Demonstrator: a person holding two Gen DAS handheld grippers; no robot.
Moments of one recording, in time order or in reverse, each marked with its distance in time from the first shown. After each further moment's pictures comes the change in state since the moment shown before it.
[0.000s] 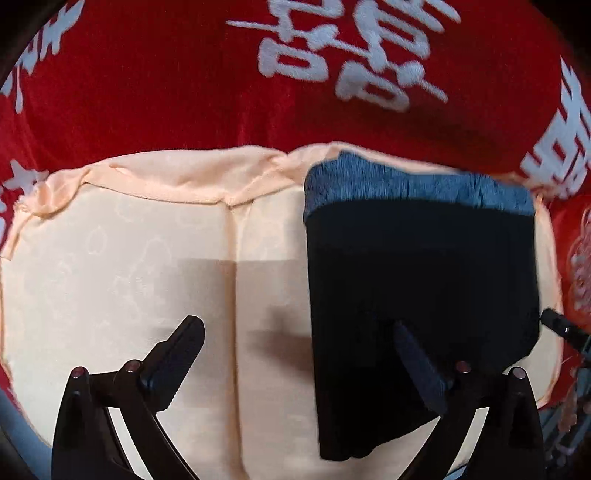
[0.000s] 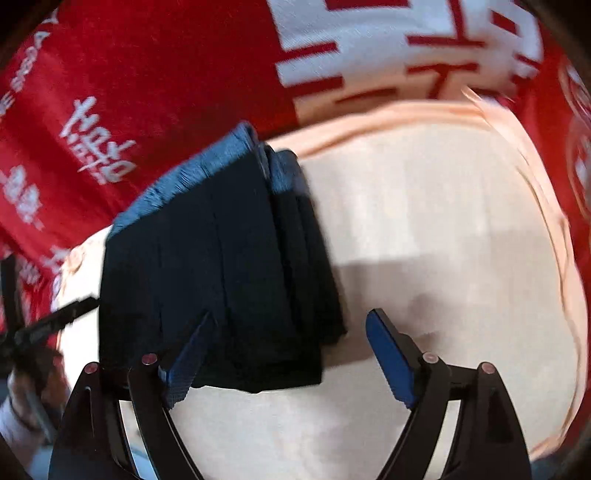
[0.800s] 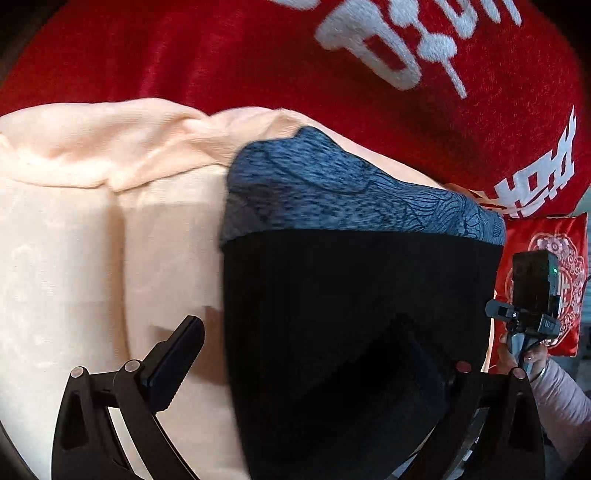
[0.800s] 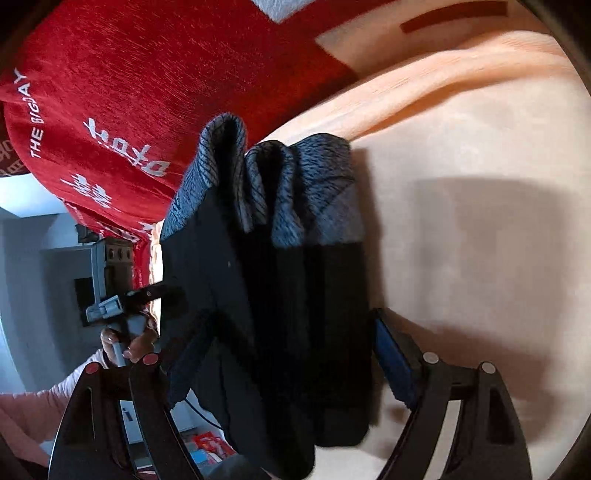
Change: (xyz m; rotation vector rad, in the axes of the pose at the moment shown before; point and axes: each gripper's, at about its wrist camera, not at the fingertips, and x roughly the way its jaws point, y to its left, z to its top) left arm 0.076 -0.009 0.029 -0.063 0.163 -0.350; right arm 0.087 -0.036 0.061 -0.009 0.259 0.502
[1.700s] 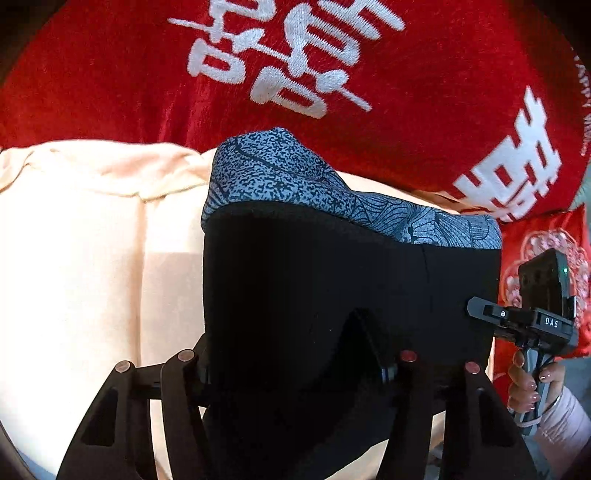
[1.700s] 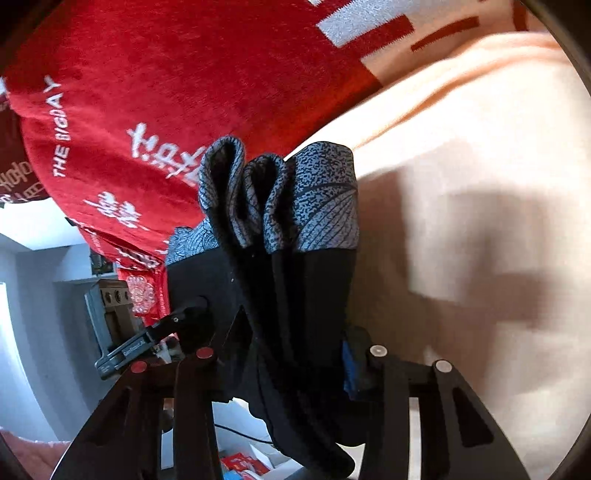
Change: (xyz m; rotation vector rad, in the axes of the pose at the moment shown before) left arm -0.061 -0.061 -0.049 0.011 -0.152 0.100; right arm -0.038 0.046 -0.051 0.107 -0.096 0.051
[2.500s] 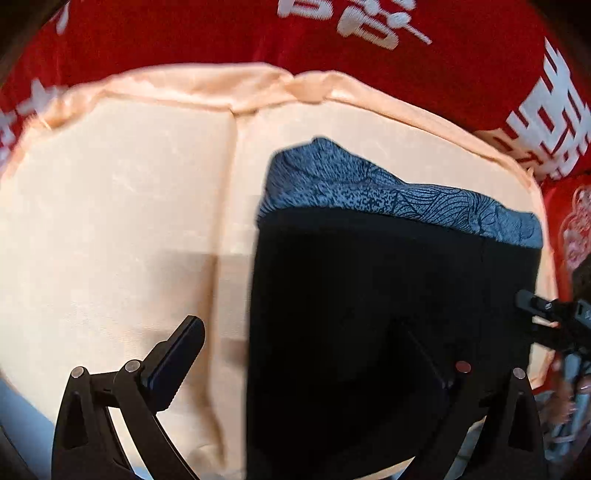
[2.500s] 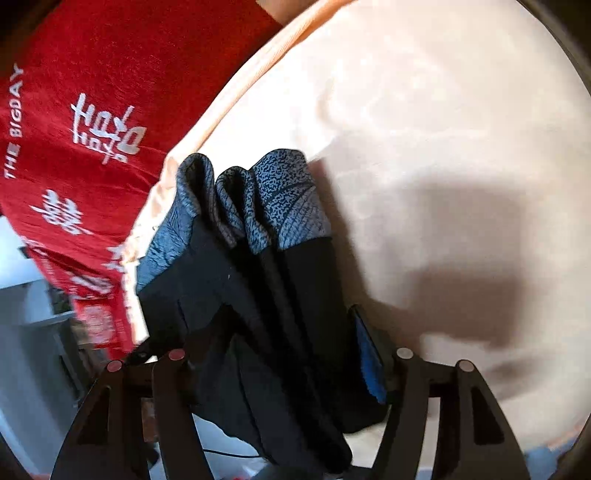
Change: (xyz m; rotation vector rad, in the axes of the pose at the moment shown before) left arm -0.004 0.037 -0.088 0.035 0.014 0.272; right arm 0.023 -0.025 -0.092 0.137 -0.078 -0.248
